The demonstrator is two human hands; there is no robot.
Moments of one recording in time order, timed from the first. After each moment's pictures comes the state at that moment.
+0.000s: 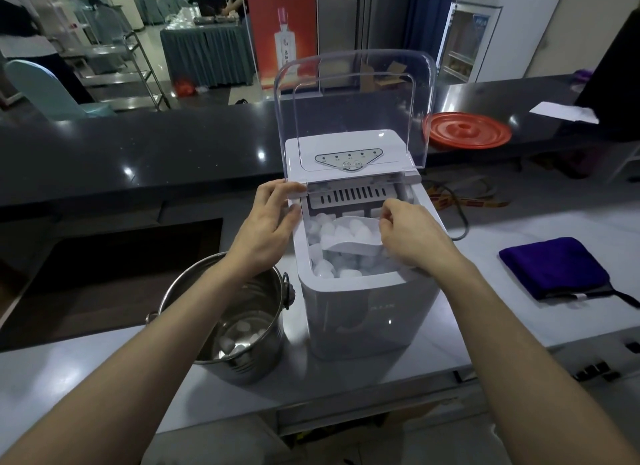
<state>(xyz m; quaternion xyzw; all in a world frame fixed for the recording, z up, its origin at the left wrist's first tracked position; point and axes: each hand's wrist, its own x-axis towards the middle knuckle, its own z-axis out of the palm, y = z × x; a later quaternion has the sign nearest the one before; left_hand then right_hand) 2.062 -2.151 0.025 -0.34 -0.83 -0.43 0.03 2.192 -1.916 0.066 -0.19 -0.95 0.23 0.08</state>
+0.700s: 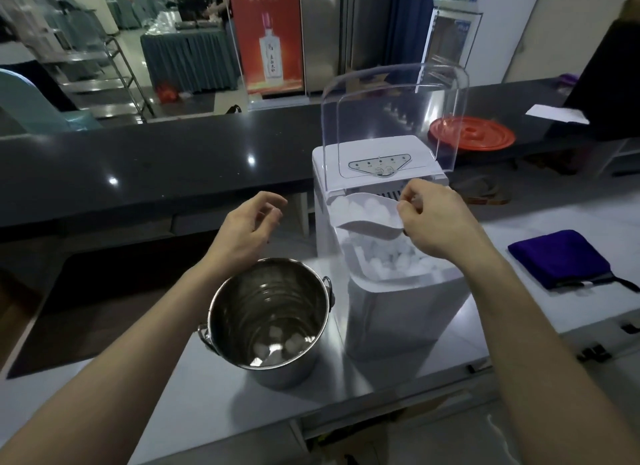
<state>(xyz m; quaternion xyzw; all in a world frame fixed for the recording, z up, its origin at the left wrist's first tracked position) 2.019 -2.241 0.041 -0.33 -0.83 -0.46 0.00 2.203 -1.976 0.118 -0.23 -0.92 0.27 0.16</state>
